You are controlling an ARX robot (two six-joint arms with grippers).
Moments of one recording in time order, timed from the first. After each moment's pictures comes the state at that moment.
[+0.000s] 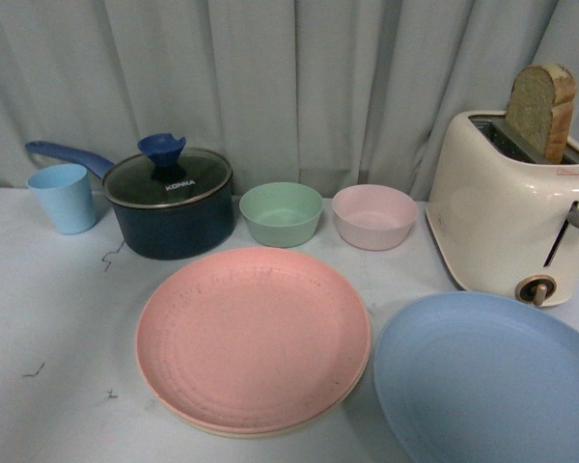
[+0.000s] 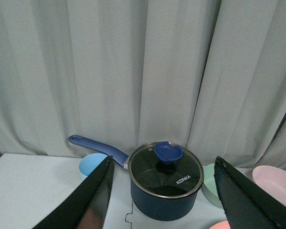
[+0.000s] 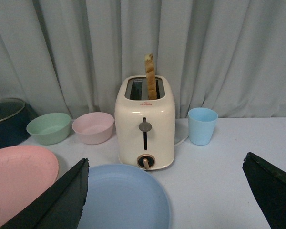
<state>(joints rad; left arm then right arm) 0.00 1.12 0.45 0.71 0.00 -0.04 0.00 0.00 0.01 0.00 0.00 0.00</state>
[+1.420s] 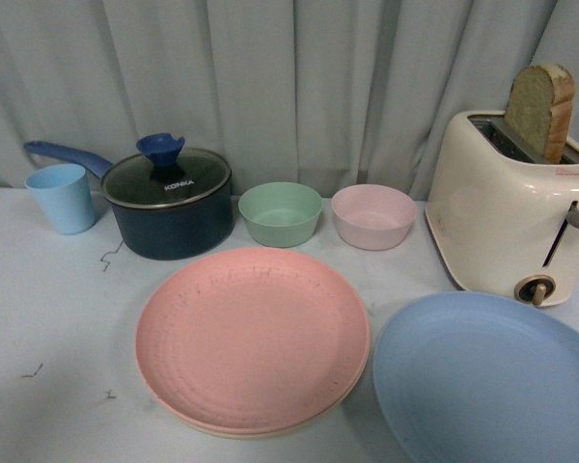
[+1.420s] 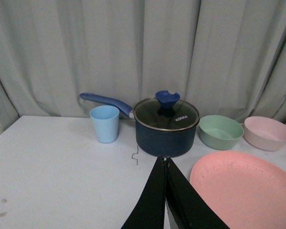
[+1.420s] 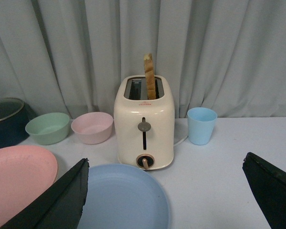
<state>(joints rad) 0.00 0.40 0.01 0.40 0.00 -0.01 0.00 0.00 0.01 0.00 0.00 0.00</state>
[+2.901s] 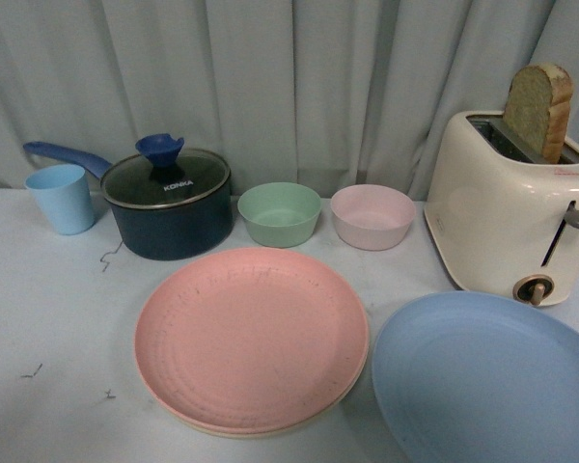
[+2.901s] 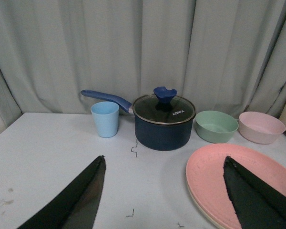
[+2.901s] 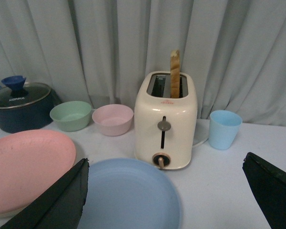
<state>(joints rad) 0.00 0.01 0.01 0.00 0.00 -0.01 -0.19 0.28 0.04 0.21 -0.34 -0.05</state>
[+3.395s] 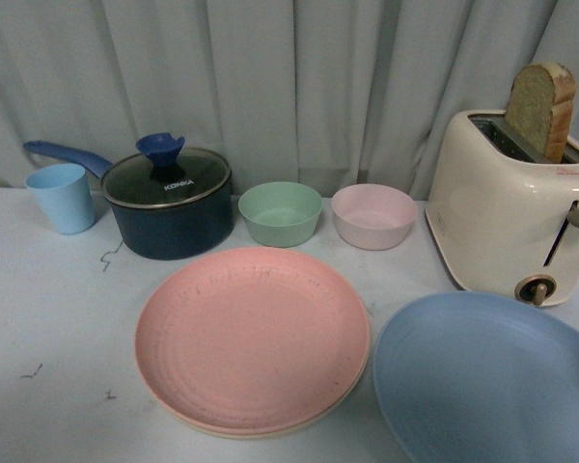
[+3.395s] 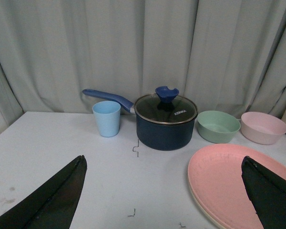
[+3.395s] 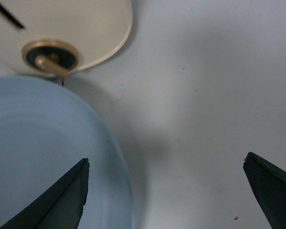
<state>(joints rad) 0.00 0.01 0.01 0.00 0.00 -0.01 -0.17 1.78 0.55 0.46 -0.07 0.11</state>
